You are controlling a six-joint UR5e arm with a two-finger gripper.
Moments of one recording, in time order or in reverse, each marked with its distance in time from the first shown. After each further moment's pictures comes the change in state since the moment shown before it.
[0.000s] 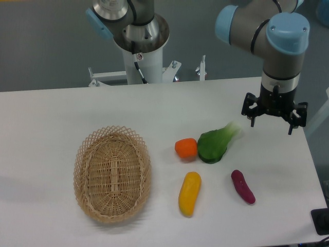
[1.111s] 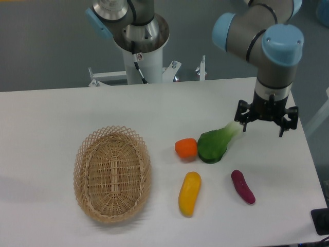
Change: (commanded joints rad) arm -0.029 -0.066 -0.054 0.035 -0.008 -0.279
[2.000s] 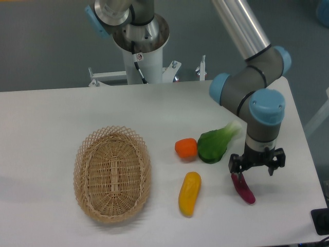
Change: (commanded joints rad) arm -0.058 -0.230 -0.002 0.322 -0.026 -0.307
